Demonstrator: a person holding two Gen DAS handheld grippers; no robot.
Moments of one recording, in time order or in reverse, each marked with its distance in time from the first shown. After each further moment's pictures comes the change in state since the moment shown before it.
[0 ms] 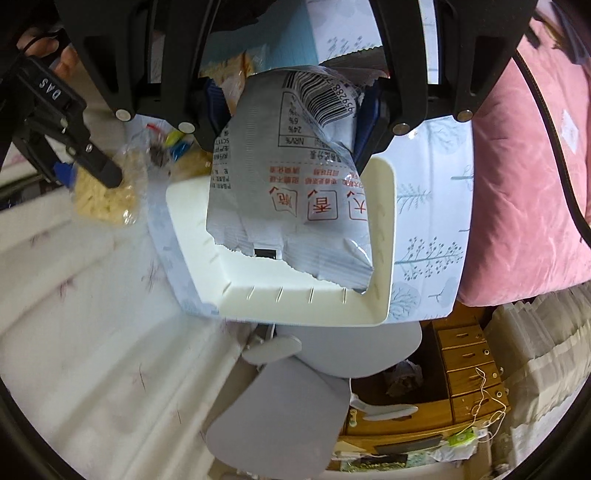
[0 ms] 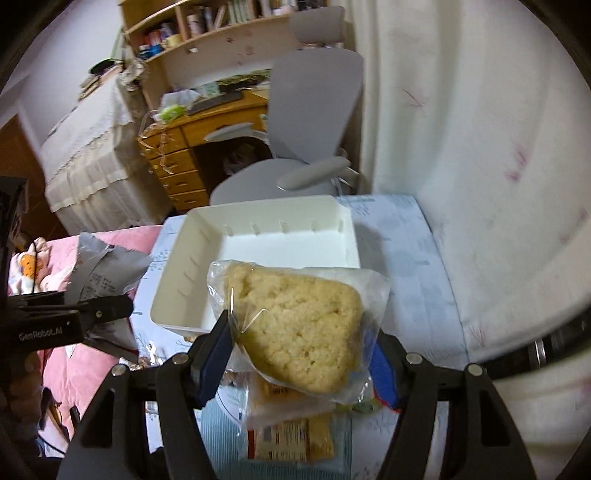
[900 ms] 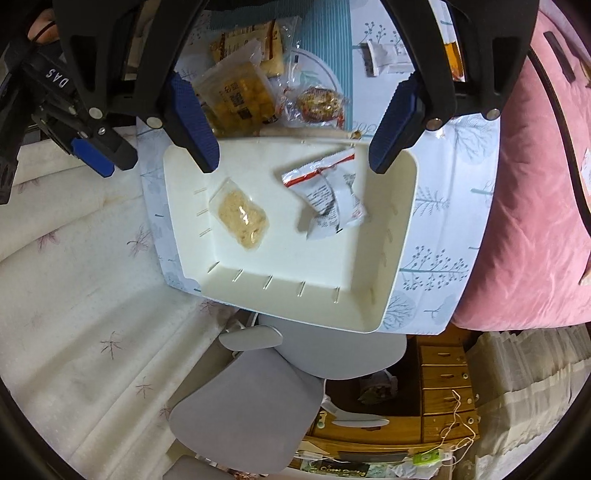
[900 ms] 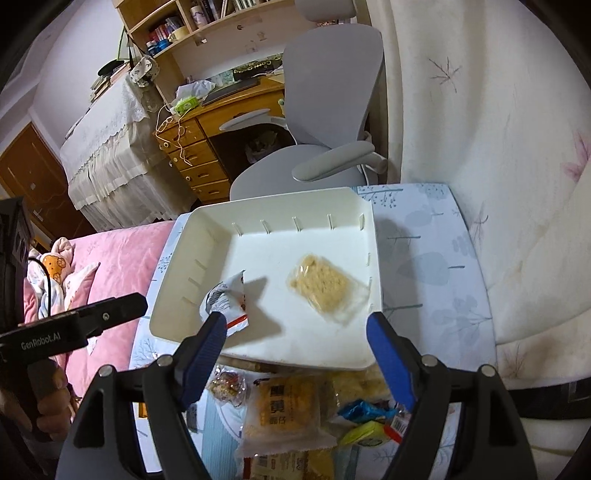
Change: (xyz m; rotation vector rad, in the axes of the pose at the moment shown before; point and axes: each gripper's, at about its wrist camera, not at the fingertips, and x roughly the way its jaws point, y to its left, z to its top) left arm 0.031 0.000 -0.001 -0.147 -0.020 0.016; right arm 0.050 -0.028 0.023 0.051 0.080 0.116
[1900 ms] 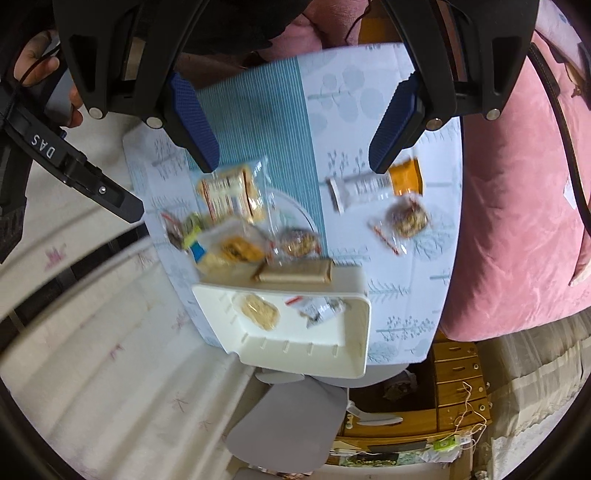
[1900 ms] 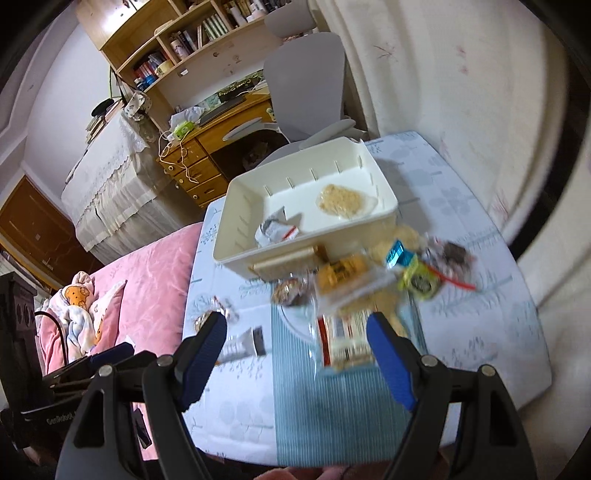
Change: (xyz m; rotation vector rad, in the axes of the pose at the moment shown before) left arm -0.116 0.050 -0.190 0.172 0.007 -0.065; right arm -0.101 0.067 -0.173 0.211 -0.082 0.012
